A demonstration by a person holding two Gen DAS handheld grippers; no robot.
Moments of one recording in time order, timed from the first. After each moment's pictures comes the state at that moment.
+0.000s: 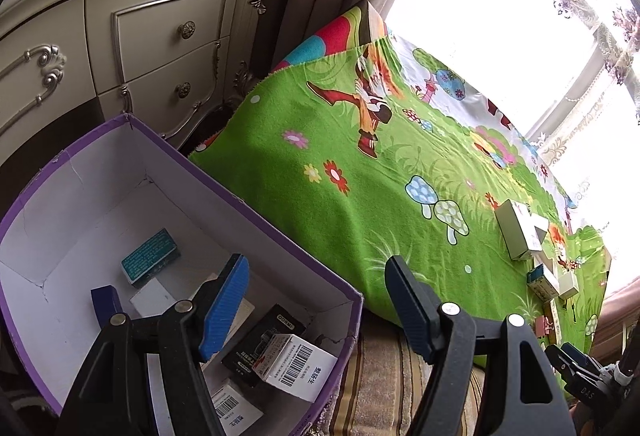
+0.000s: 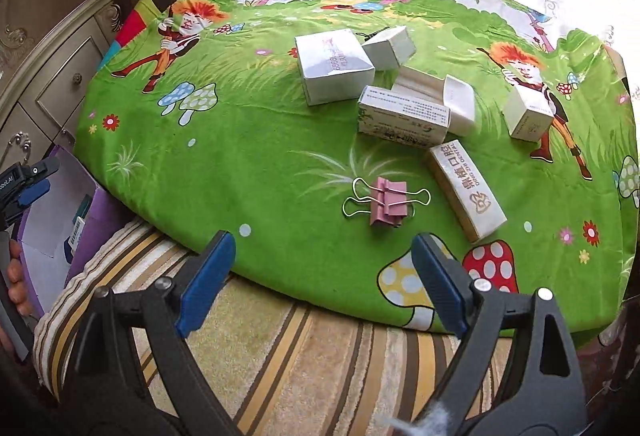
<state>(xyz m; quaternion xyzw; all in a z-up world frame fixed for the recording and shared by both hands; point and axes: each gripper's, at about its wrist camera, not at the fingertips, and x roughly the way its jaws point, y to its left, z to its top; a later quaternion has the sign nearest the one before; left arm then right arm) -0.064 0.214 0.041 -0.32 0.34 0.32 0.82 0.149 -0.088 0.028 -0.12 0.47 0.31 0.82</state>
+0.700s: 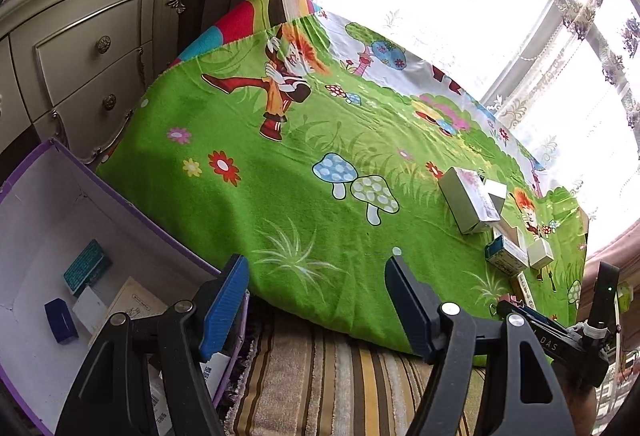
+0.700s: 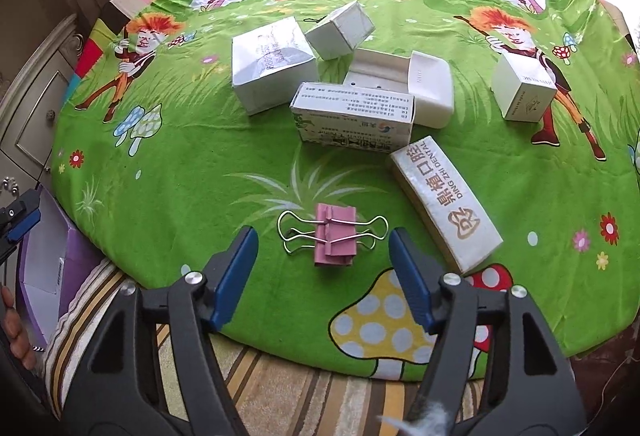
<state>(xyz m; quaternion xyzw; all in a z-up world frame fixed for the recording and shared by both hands) -0.002 0.169 0.048 -0.29 0.37 0.24 0.85 0.198 -0.087 0.001 -0.09 0.50 0.29 0.81</state>
